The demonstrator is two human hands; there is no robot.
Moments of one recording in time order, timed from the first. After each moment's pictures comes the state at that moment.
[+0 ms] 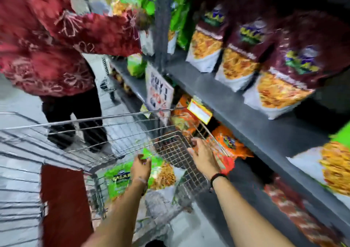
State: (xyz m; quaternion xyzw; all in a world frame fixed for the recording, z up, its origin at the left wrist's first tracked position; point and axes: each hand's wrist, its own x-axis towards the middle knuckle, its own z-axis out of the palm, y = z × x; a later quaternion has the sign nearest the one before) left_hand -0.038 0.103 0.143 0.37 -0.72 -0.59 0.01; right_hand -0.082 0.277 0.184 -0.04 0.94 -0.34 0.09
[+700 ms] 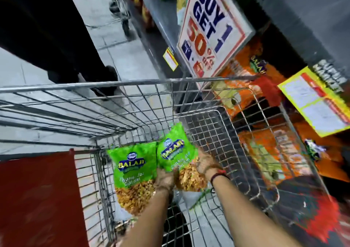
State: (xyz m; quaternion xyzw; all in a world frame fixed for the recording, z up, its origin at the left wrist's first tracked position) left_hand -0.076 0.091 -0.081 0.53 -0.50 -0.65 -0.22; right_hand -0.166 0.214 -0.093 -0.02 0.88 -0.20 0.43
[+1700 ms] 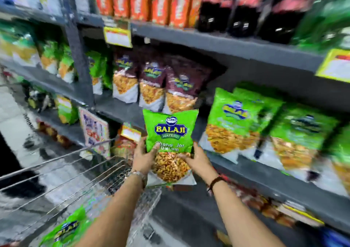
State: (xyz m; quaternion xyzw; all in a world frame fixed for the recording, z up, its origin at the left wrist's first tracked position) left_hand -0.006 0.259 0.296 -0.03 -0.68 -0.73 -0.01; right_hand 0.037 0.414 0.311 0.06 0.86 -0.51 -0.07
